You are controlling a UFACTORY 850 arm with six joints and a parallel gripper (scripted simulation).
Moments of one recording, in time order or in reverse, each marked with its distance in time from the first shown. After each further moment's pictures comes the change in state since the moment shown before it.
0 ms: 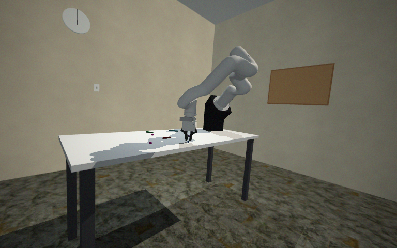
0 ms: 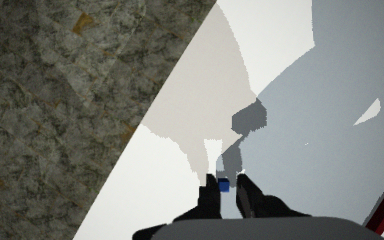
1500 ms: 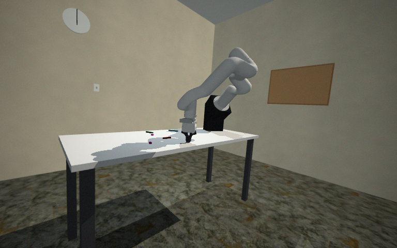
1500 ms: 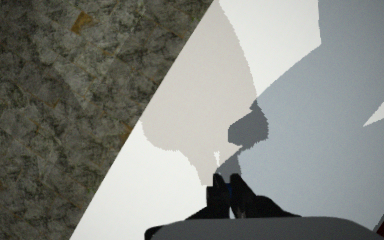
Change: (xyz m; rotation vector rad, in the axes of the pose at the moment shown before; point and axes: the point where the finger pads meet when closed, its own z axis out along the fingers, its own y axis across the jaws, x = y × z) arm 0.000 0.000 0.011 0.000 0.000 0.000
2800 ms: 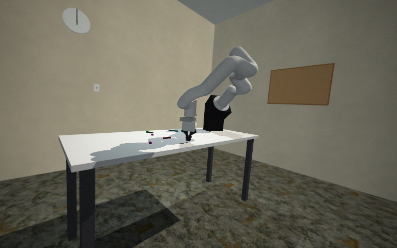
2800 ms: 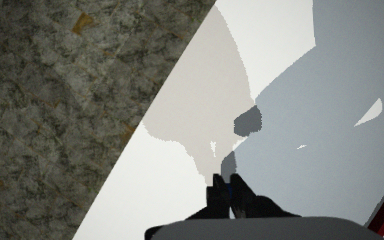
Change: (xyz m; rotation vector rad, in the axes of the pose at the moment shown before) arm 0.000 0.000 -0.009 0.000 0.000 0.000
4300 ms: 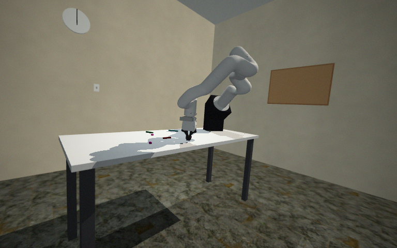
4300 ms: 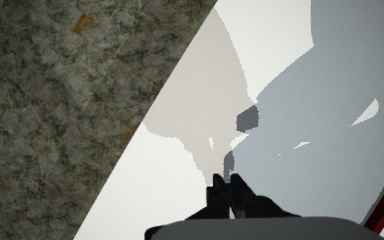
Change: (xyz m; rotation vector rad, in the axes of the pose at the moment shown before) arm 0.000 0.000 -0.004 0.000 0.000 0.000
